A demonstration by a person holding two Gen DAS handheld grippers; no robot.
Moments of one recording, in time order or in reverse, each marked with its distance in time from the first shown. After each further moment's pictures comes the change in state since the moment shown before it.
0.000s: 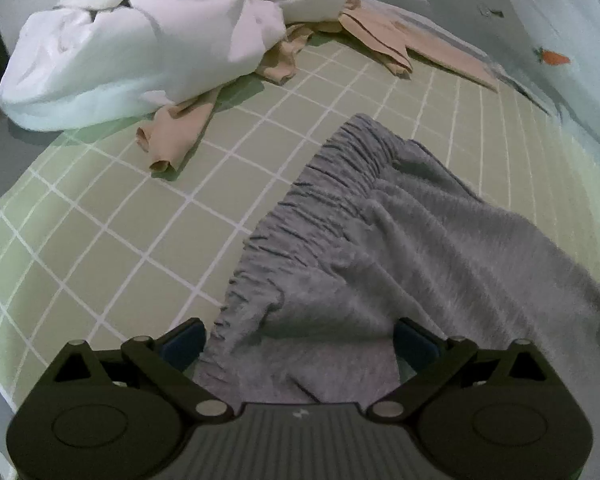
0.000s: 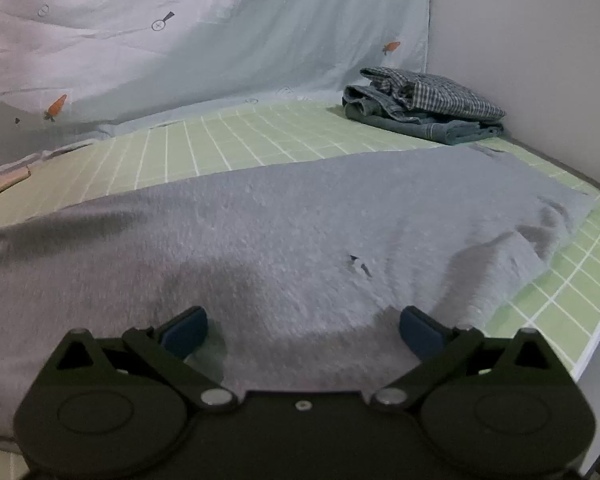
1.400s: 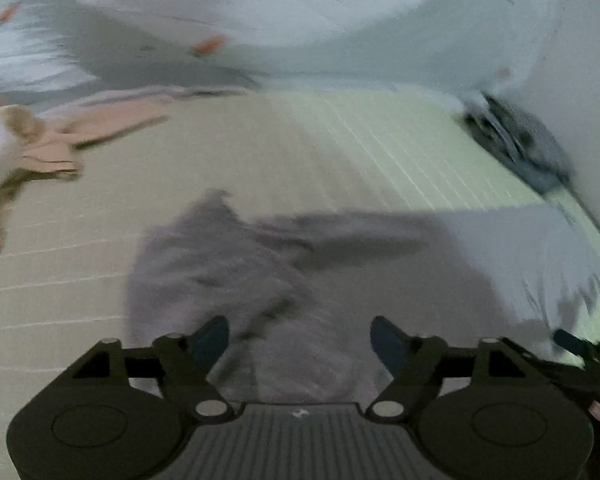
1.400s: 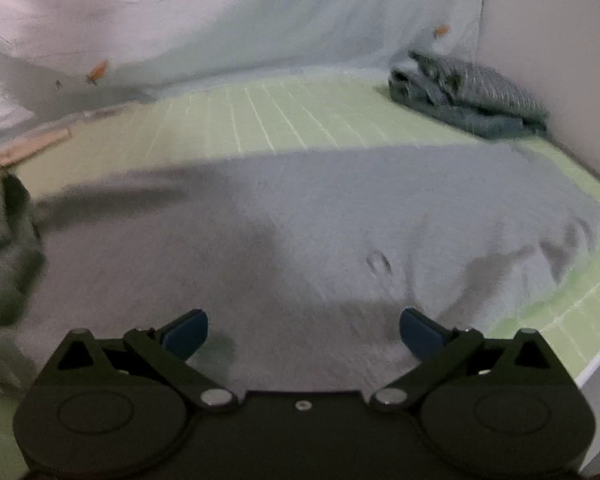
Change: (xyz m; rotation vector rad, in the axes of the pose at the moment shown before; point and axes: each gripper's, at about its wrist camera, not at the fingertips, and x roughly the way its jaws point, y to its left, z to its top) left arm -0.091 -0.150 -0.043 0.570 -0.132 -0.402; right arm -0.016 0.002 0.021 -0.117 0.086 0.122
